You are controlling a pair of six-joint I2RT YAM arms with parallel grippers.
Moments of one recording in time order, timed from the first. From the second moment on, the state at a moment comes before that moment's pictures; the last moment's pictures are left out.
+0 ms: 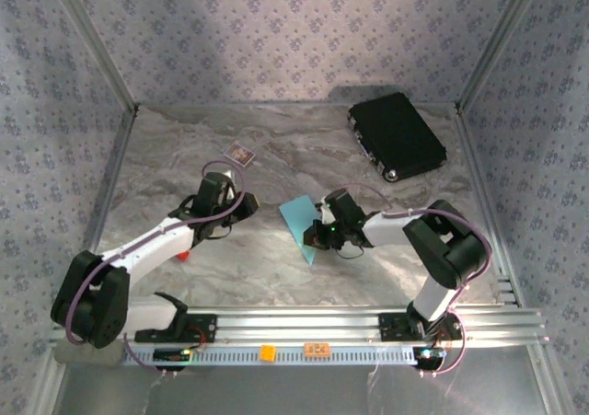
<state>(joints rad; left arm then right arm) -0.50 1.28 0.65 -0.11 0.14 -0.82 0.66 1.69 0.66 0.10 -0.52 0.79</state>
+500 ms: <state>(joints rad) -0.59 1.59 0.81 0.01 0.39 -0.89 0.71 1.69 0.67 0.13 -0.46 1.07</state>
